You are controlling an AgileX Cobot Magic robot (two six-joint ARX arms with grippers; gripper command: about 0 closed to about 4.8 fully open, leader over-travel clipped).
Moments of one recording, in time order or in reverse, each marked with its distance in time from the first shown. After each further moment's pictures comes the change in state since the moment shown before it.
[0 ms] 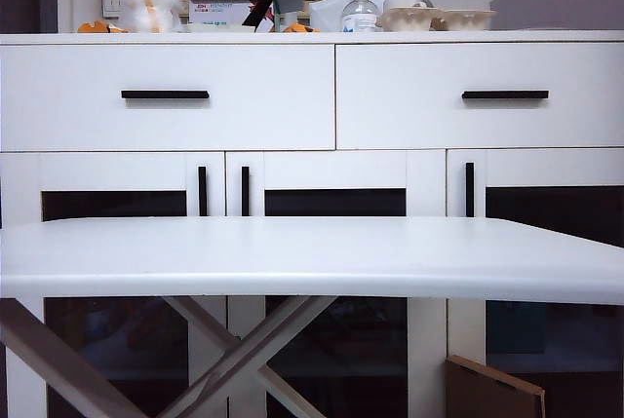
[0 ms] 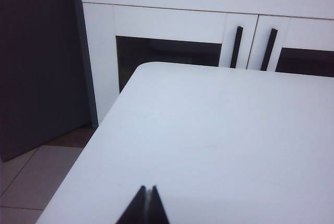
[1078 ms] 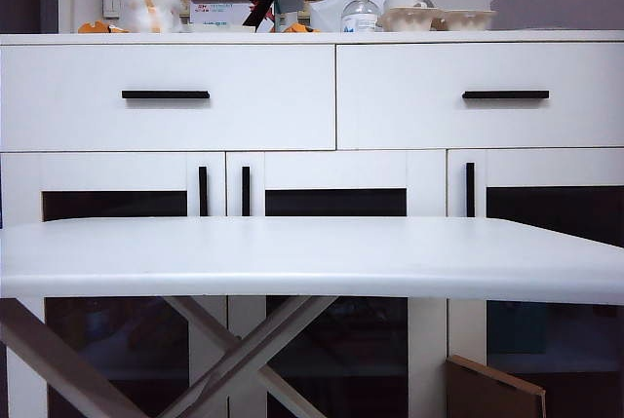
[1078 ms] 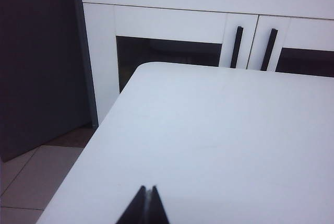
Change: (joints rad) left arm 0.000 0.000 0.000 0.000 0.000 0.000; right arm -0.079 0.000 -0.075 0.142 0.002 0.042
